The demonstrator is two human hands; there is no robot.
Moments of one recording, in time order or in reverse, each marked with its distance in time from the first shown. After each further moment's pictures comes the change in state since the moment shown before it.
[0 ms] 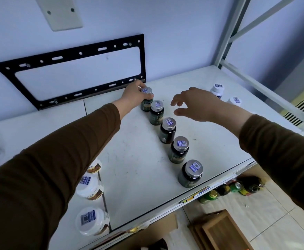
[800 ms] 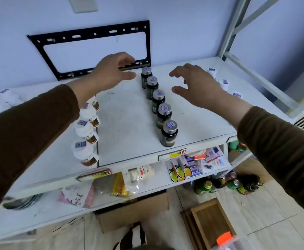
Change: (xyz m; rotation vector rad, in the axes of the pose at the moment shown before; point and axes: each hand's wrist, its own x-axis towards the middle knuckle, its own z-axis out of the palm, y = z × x) left_hand -0.180 0.065 -0.049 0.355 0.115 0.229; right_hand -0.094 -0.002 -0.007 0.176 0.328 -0.149
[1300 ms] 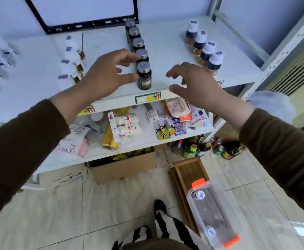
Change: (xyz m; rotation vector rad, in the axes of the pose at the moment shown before) left_hand -0.205 0.092 0.093 -0.065 -0.012 0.037; right_hand -0.197 0.009 -0.008 0.109 -0.061 -0.053
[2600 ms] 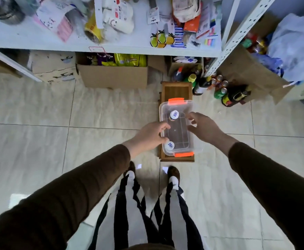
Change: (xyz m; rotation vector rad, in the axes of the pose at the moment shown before) left_hand -0.343 0.062 0.486 -0.132 -0.437 -0.549; right_hand -0.433 0.178 0.174 0.104 -0.717 0.250
